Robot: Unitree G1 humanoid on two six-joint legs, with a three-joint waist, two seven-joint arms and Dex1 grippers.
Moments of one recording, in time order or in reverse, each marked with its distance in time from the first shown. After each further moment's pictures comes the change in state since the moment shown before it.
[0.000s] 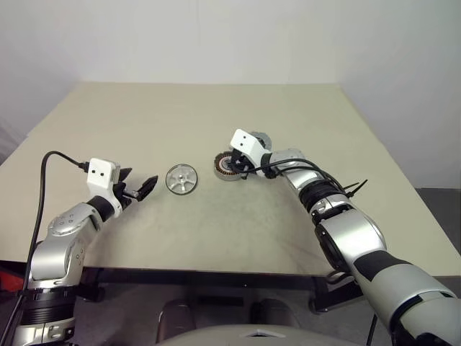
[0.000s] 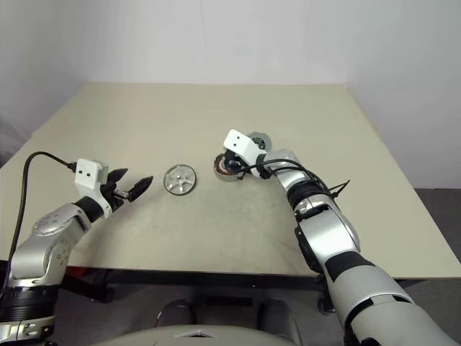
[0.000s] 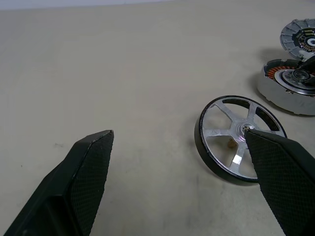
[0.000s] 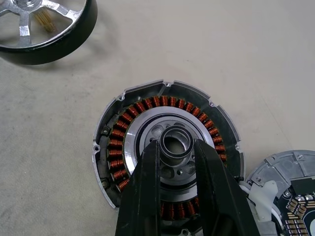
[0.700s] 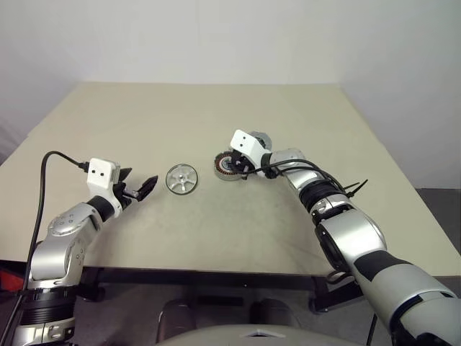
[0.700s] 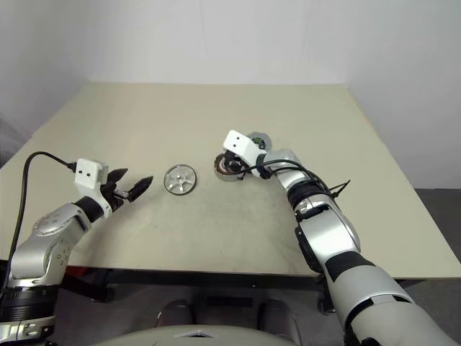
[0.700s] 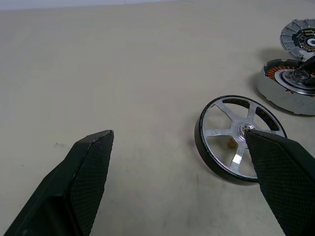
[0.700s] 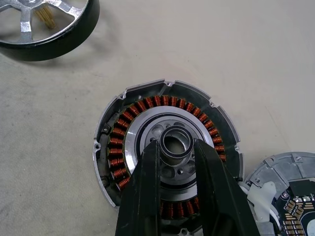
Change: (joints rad) left arm 0.000 0.000 0.000 0.000 0.000 0.000 0.000; right arm 0.000 -0.002 0.000 0.001 -0.017 -0.016 0.000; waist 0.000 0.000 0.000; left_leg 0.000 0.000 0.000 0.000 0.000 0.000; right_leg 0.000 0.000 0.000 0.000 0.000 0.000
